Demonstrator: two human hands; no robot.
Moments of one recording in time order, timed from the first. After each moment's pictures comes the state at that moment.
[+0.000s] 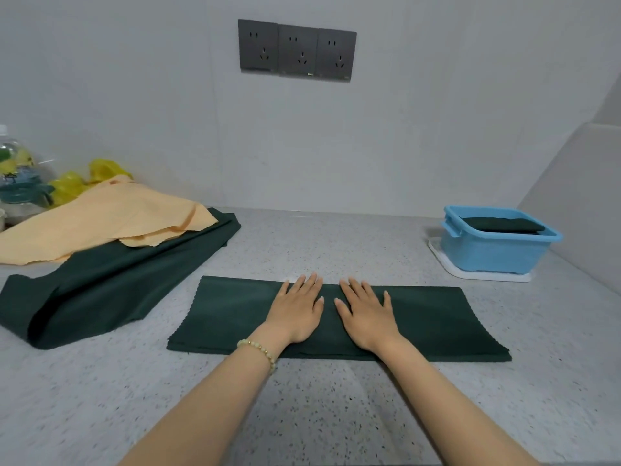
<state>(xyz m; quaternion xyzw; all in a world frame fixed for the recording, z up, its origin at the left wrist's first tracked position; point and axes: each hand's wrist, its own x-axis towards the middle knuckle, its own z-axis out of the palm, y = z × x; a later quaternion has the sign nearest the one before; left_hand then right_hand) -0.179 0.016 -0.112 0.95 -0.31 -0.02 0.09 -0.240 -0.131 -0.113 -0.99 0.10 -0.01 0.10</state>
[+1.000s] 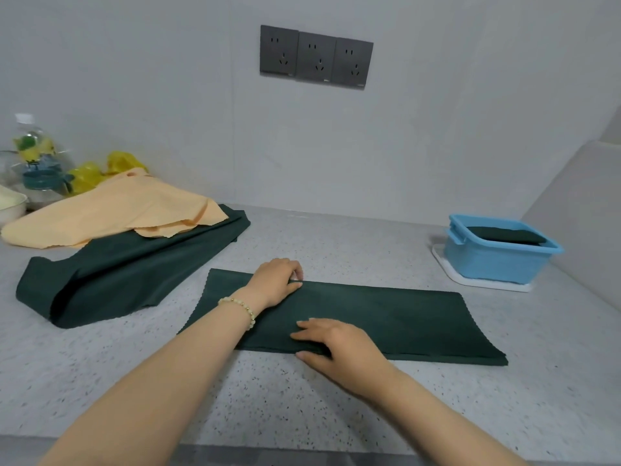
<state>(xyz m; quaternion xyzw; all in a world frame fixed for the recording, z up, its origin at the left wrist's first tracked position) -0.141 0.064 -0.082 0.93 -0.31 0.02 0.17 -0.303 -0.071 -0.089 -0.97 -0.17 -0.06 0.16</state>
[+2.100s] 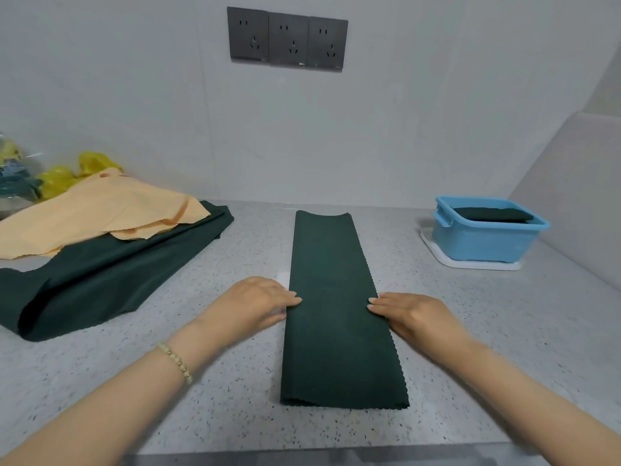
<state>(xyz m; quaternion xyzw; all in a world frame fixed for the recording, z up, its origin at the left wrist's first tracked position) -0.196 0.097 -0.085 0.84 -0.51 0.15 0.10 -0.319 -0.202 -0.085 -0.94 -0.21 -0.26 0.01</state>
